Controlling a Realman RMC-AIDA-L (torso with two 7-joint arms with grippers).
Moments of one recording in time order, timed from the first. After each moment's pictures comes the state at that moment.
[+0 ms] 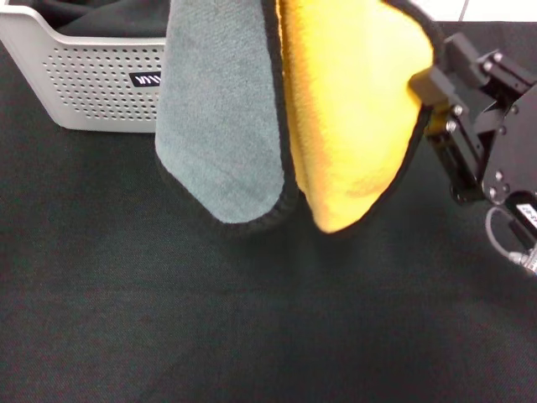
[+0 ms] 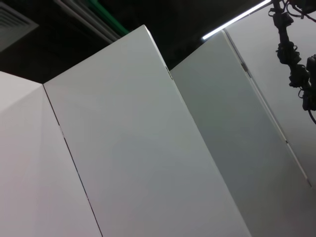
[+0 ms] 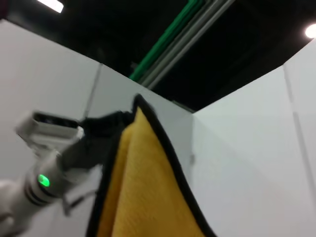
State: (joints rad) left arm -0.32 -2.09 0.84 1.89 1.16 1.65 -1.85; right arm 0.49 2.02 -2.65 -0.35 0.54 -1.86 0.21
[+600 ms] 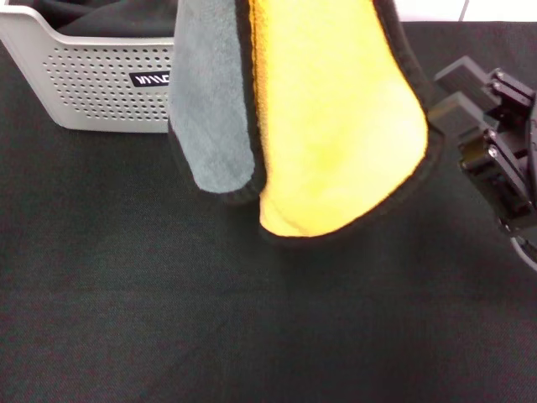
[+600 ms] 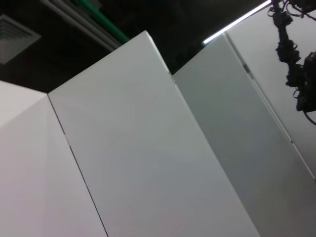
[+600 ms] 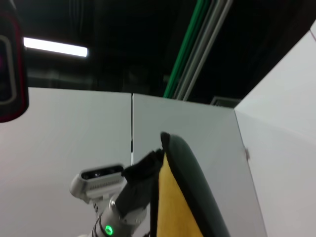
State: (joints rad) left arm -0.32 -2.09 0.84 1.84 1.15 1.65 -1.76; right arm 0.57 2.02 -2.66 -0.21 0.46 -2.03 0.58
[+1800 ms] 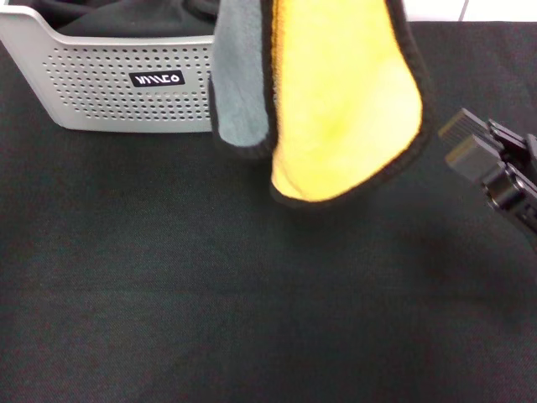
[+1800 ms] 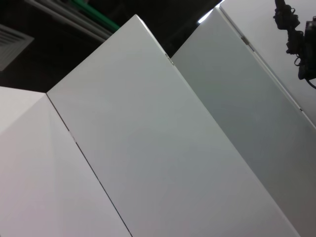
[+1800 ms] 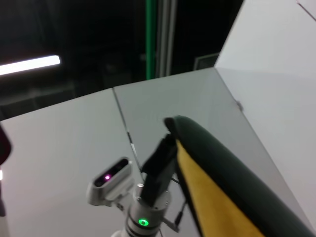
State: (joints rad) left arm -0.33 -2.09 0.93 1.83 1.23 1.55 -1.60; right arm 0.55 2.01 -2.64 -0.11 0.39 -2.08 0.93
